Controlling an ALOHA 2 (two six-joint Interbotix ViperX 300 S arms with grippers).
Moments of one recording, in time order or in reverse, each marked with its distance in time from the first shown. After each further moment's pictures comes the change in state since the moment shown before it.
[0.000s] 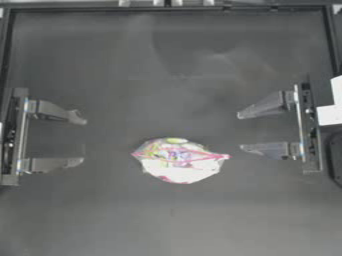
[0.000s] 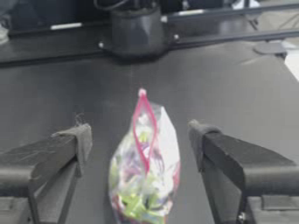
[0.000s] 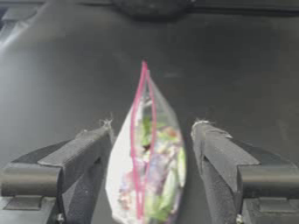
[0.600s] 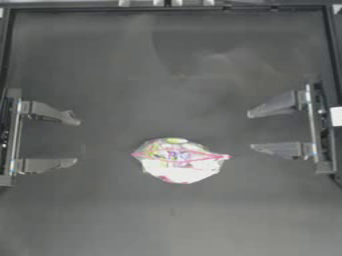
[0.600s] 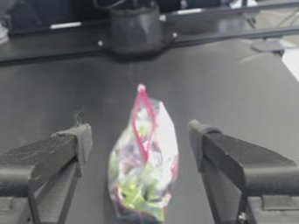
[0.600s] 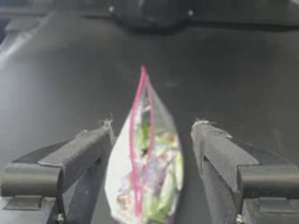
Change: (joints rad) left arm -0.002 -0.041 0.021 0.000 0.025 0.002; right arm 0.000 -0.080 0.071 -0.009 -0.048 0.002
